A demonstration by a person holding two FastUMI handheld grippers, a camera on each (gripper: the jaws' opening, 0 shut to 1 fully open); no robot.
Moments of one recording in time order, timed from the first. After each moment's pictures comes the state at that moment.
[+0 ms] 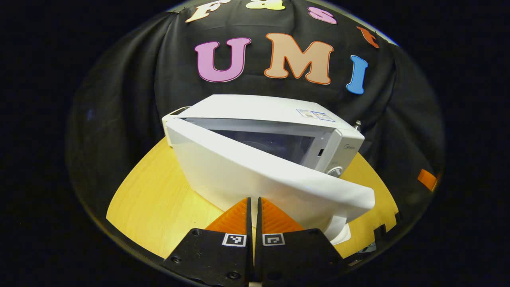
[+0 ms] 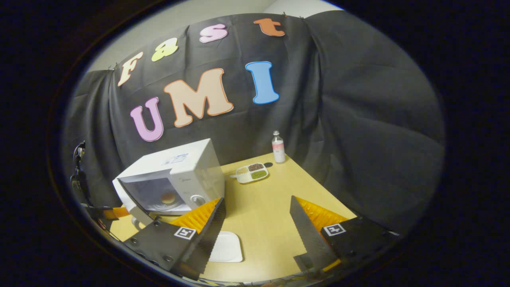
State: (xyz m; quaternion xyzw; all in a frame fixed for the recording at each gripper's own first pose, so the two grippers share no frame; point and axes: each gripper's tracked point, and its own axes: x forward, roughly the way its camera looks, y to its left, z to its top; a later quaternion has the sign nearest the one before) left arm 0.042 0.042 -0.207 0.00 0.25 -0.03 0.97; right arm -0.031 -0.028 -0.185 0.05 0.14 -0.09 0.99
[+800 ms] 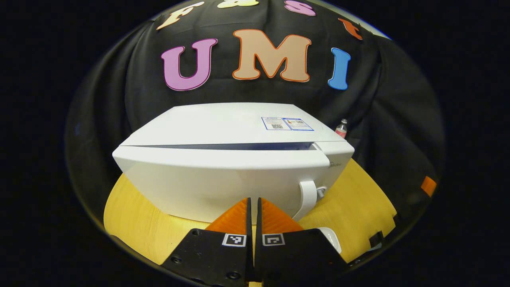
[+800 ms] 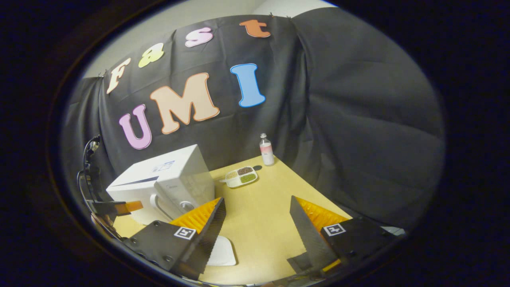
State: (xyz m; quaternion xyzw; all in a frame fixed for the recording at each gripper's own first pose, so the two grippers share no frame) left arm 0.109 -0.017 -0.203 0.03 0.23 -0.09 0.97; right arm -0.027 -0.052 -0.183 0.06 0.13 -0.12 0.98
